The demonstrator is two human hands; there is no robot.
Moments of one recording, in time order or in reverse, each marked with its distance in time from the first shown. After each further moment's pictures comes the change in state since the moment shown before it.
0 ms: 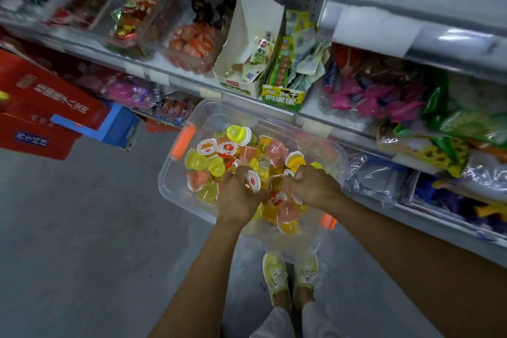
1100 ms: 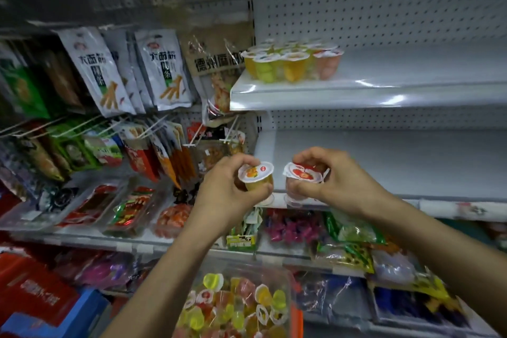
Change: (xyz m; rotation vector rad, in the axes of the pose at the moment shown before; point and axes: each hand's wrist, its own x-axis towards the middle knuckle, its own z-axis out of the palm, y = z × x) left_hand -0.160 0.276 -0.214 -0.192 0.076 0.890; right_hand -0.314 -0.046 -0.272 0.307 0.703 -0.640
